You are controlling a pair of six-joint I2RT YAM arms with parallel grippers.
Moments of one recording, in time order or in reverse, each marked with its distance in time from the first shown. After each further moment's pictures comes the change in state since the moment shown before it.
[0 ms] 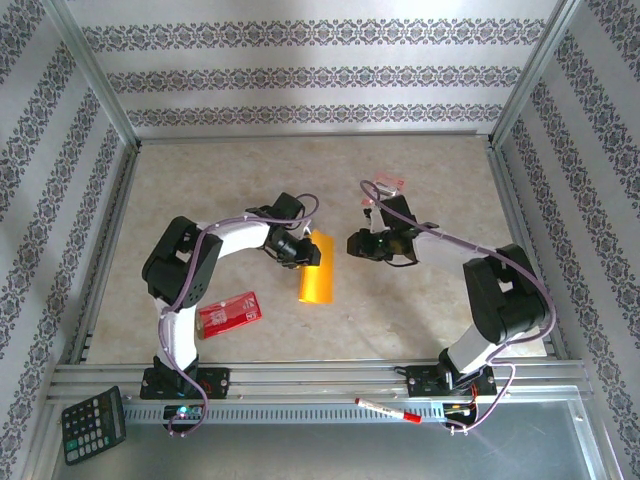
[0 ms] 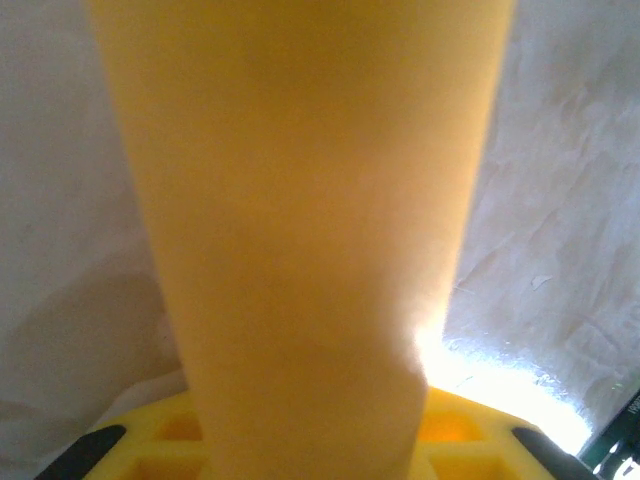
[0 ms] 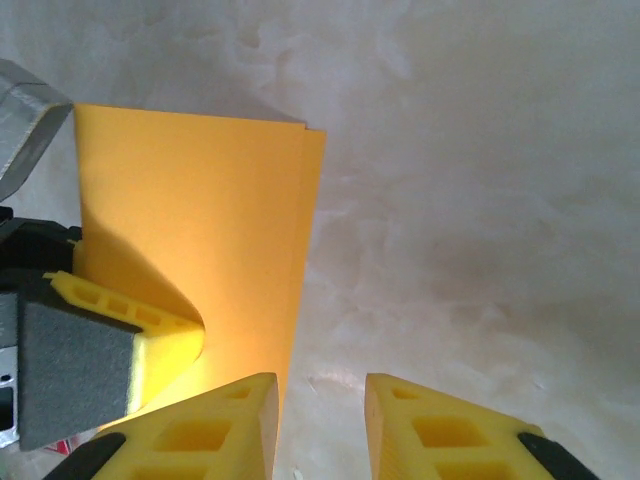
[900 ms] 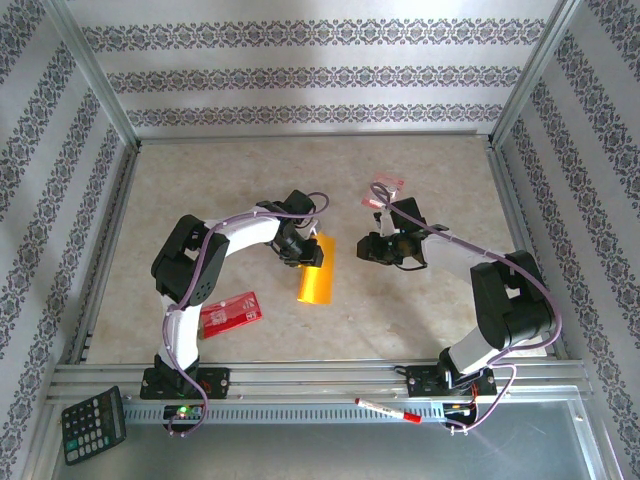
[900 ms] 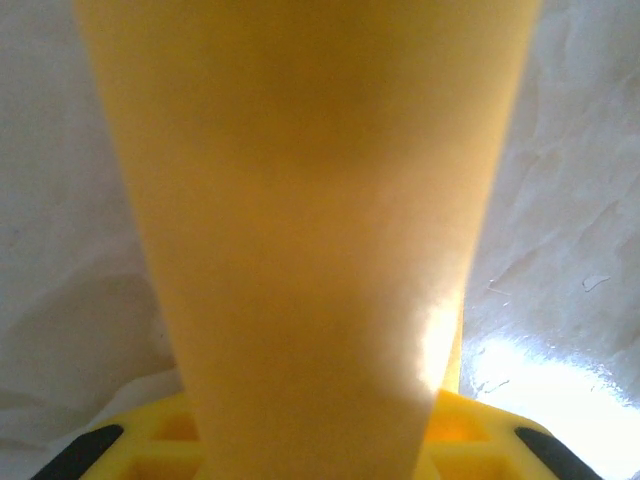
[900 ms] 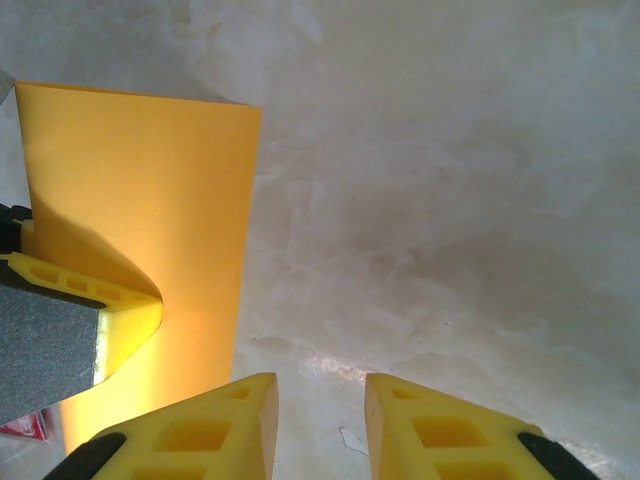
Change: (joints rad) left arm -0.039 0.045 0.117 -0.160 -0.107 0.048; right arm -0.048 -0.032 -0.034 -0.058 -0.004 -0.030
